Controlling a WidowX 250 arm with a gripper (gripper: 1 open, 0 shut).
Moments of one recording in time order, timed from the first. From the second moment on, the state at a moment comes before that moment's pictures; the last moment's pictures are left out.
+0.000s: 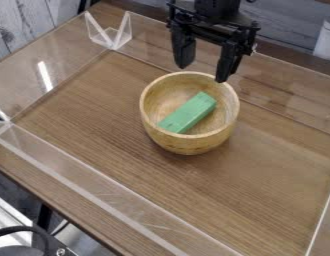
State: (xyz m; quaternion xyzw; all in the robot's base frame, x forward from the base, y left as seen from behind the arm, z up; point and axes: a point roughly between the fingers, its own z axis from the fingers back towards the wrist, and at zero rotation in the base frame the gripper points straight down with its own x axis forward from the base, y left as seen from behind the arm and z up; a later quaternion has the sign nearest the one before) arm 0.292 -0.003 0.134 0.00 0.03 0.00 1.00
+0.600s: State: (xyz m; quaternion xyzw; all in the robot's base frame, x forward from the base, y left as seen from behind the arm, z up) arm 0.260 0.025 0.084 0.00 0.08 -0.01 1.00
